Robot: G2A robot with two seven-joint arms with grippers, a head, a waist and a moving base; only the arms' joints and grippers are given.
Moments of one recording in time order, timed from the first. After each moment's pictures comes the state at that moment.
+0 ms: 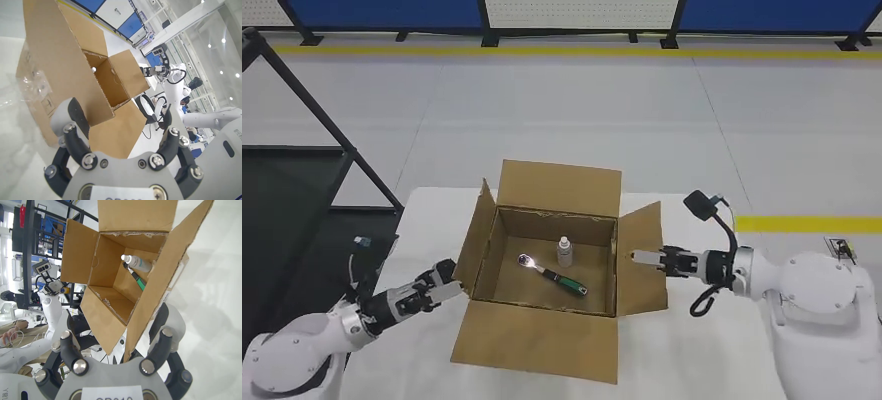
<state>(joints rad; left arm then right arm) 1.21 -1.09 -1.77 -1.73 -0.14 -0.46 -1.15 -0.86 -1.30 1.58 -1.78 -0.36 0.11 1.43</state>
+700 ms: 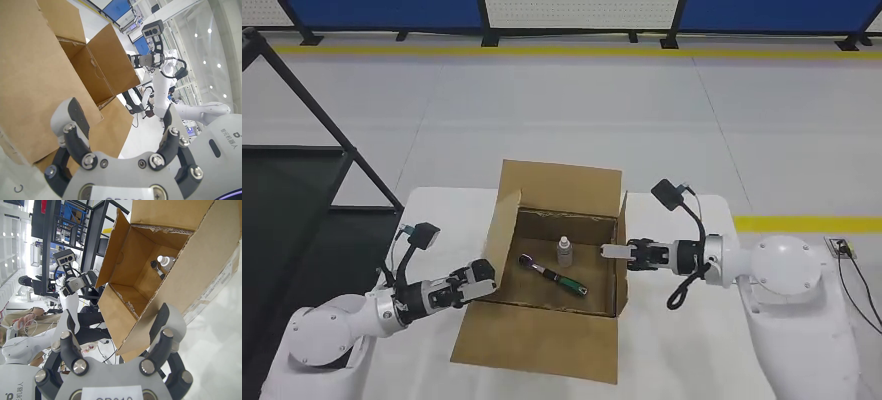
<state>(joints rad) 1.10 -1.08 -1.61 -1.71 -0.20 -0.38 -1.18 -0.78 -1.30 1.45 -1.71 -0.23 0.15 1.36</state>
